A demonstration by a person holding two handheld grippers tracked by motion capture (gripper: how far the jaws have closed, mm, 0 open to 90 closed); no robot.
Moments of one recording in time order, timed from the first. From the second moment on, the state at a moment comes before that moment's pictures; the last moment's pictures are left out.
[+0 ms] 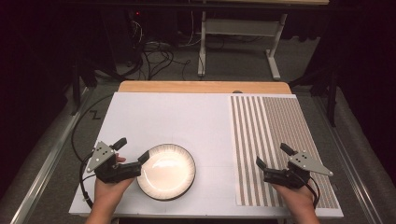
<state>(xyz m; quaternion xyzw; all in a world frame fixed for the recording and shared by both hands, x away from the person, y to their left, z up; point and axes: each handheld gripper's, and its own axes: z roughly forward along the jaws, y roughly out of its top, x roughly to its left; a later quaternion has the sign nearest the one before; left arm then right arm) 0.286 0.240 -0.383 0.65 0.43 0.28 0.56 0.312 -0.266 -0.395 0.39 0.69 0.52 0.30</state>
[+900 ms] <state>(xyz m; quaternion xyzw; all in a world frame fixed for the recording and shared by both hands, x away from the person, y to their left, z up) 0.288 0.239 -0.388 0.67 0.43 0.29 0.53 0.310 -0.269 -0.391 0.39 0.69 0.53 0.30</state>
